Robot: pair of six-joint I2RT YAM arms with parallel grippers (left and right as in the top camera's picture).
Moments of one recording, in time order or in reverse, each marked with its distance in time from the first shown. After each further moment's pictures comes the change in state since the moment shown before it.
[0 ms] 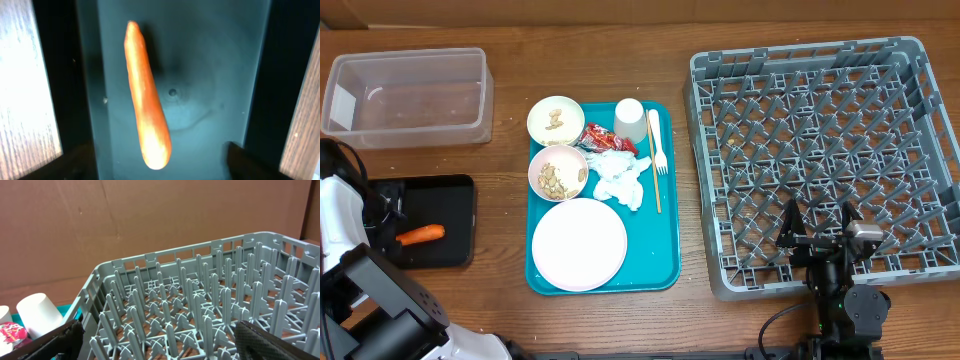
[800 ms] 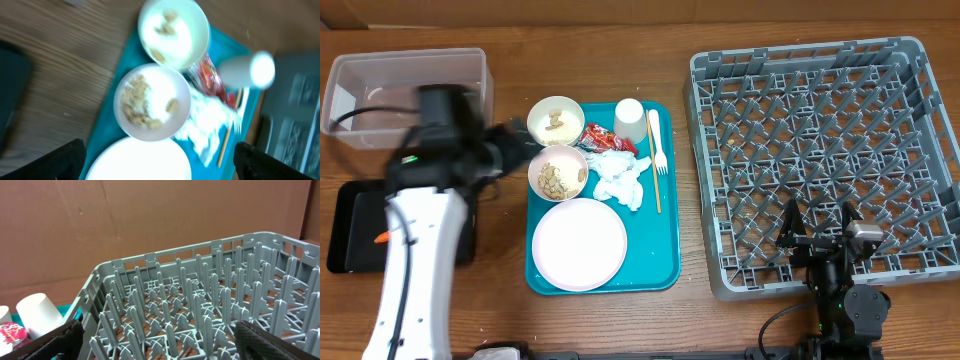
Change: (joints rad) left arm -0.667 -0.353 0.000 0.000 0.224 0.475; right arm 0.000 0.000 0.000 0.000 0.000 0.000
